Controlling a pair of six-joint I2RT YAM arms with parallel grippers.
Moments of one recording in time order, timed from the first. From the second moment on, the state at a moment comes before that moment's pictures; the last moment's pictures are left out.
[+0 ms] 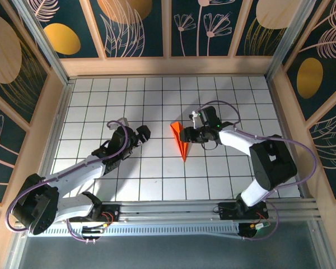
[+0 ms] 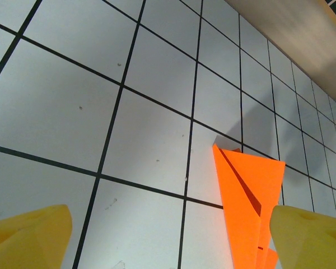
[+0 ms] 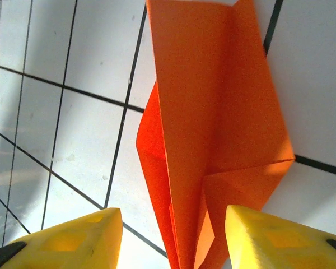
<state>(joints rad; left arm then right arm) -0.63 1.20 0.56 0.05 -0.22 -0.96 0.49 1.62 0.90 -0.25 -0.44 0.40</state>
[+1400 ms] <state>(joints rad) -0.62 1.18 0.56 0.05 -0.22 -0.96 0.58 1.76 0.98 -0.34 -0.33 0.41</state>
